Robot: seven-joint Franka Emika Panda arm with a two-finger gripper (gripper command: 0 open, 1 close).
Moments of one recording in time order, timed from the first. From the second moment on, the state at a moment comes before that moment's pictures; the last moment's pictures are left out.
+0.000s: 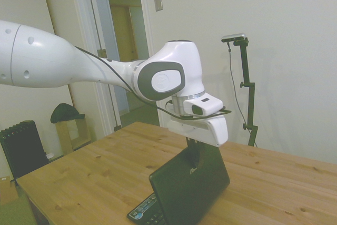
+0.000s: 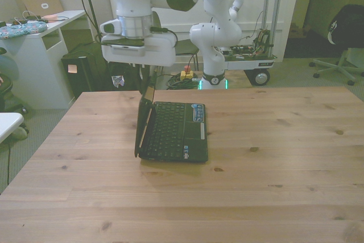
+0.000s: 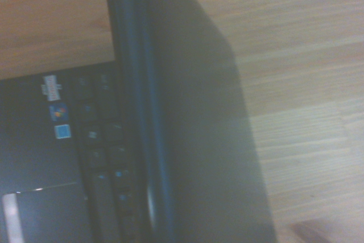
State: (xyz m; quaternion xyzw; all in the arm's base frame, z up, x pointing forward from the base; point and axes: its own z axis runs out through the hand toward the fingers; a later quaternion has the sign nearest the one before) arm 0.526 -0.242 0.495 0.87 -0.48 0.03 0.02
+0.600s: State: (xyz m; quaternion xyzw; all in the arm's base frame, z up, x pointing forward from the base) arm 0.541 -0.144 0.402 0.89 -0.46 0.00 0.02
